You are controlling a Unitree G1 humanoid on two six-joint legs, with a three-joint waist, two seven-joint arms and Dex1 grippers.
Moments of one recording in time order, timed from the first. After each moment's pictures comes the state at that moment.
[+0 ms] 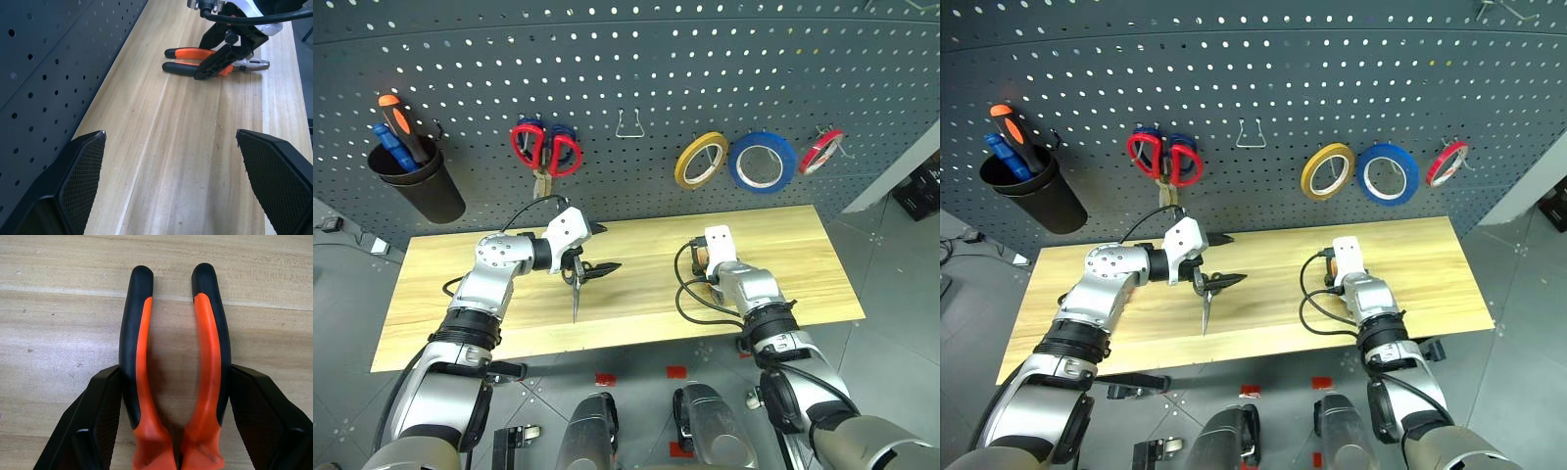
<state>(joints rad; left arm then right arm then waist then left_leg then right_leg) -0.64 0.55 -0.13 0.52 -0.09 -0.05 -1.11 -0.74 -0.05 -0.06 0.69 -0.05 0.69 0.04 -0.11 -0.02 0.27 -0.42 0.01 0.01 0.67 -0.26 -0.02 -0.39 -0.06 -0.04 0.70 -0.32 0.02</state>
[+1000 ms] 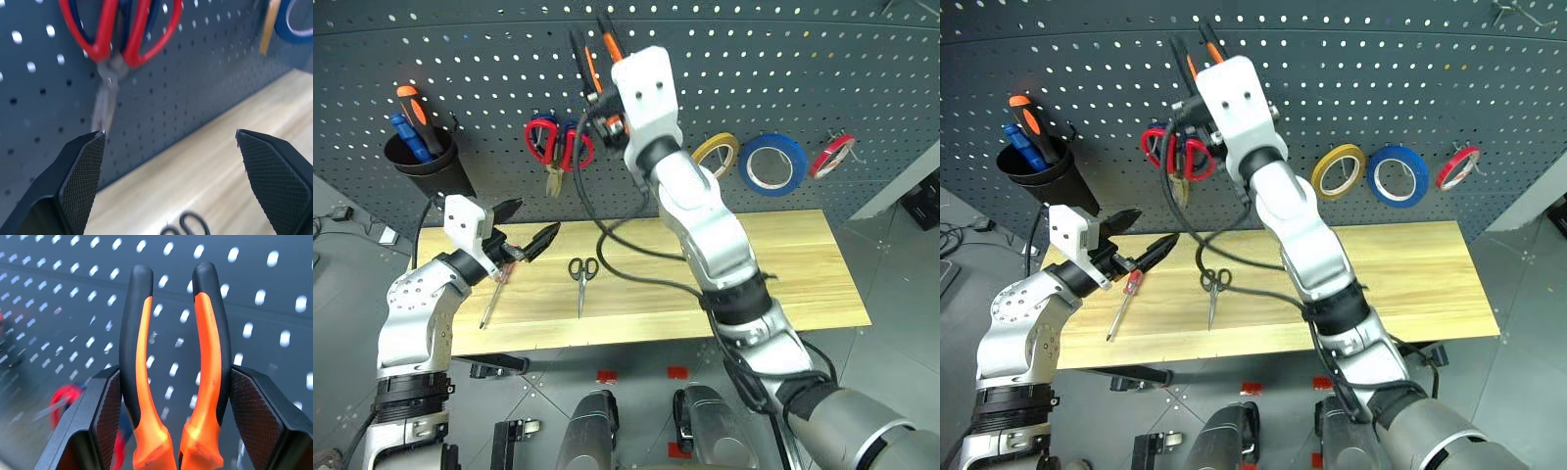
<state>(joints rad) -0.31 0.56 0.27 0.01 -0.39 0.22 -0.75 -1.05 0.12 0.18 0.17 -0.08 0.32 0.01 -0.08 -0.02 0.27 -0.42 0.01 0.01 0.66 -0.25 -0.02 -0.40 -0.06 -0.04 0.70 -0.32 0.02</state>
